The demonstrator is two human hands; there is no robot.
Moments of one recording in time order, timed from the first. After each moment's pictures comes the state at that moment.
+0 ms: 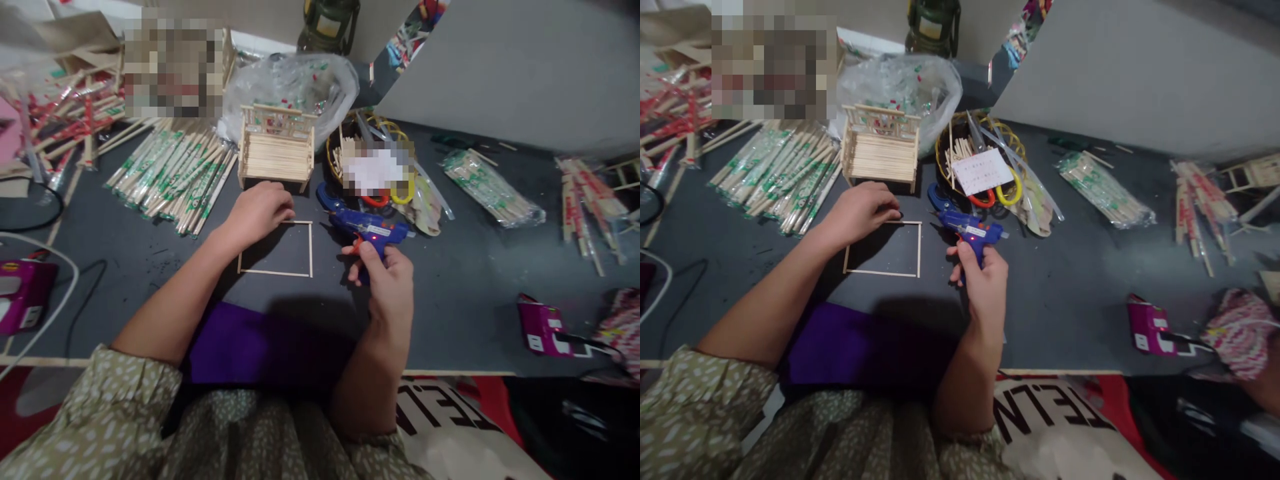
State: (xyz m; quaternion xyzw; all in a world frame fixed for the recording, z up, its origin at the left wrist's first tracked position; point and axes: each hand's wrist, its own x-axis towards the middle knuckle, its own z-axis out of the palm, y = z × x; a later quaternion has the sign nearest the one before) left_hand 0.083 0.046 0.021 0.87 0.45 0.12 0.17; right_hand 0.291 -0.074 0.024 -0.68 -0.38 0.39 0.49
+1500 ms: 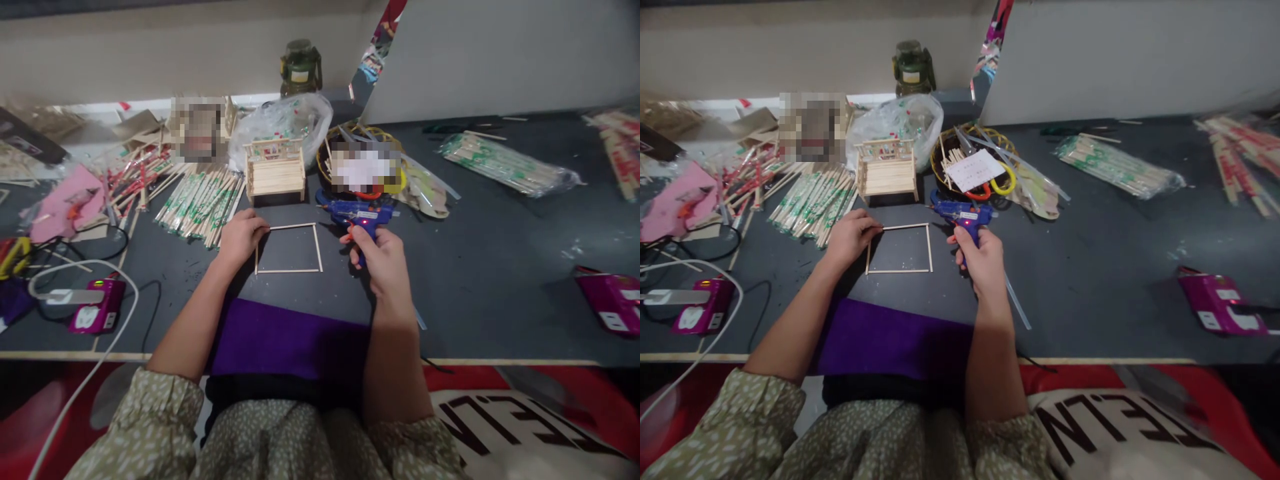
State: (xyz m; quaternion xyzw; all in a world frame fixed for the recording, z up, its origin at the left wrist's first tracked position) left_hand 0.028 0.024 -0.008 0.85 0.49 0.17 0.08; right_hand 0.286 -0.063 0.011 -0.61 -0.37 0.43 0.56
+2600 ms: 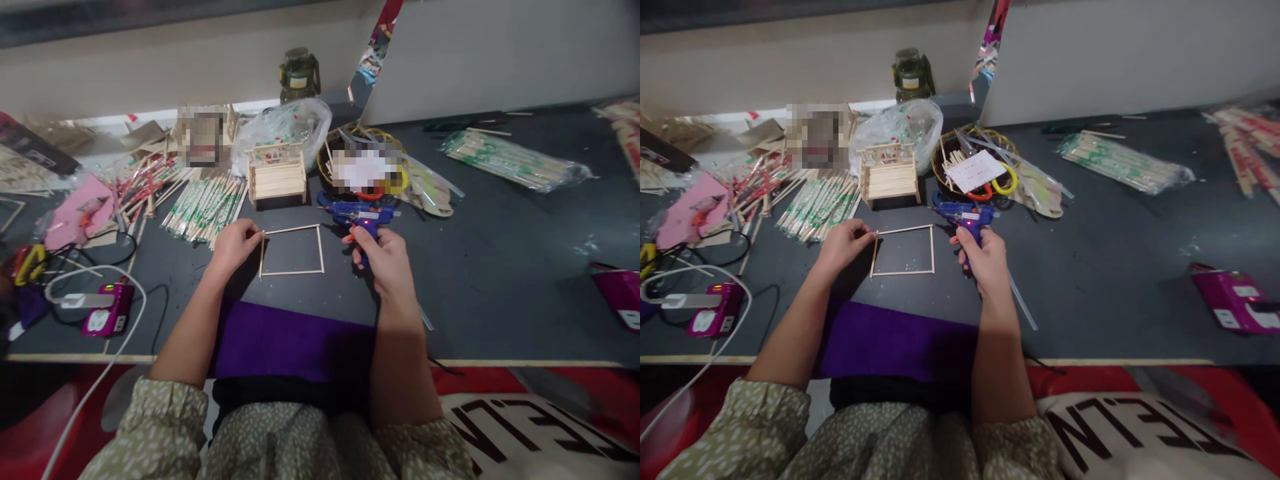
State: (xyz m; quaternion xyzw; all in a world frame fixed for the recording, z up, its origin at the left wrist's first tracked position) left_hand 0.025 0.013 0.021 0.75 0.62 0.10 0.19; right_hand 0.286 -0.062 0.011 -0.61 -0.37 0.43 0.56
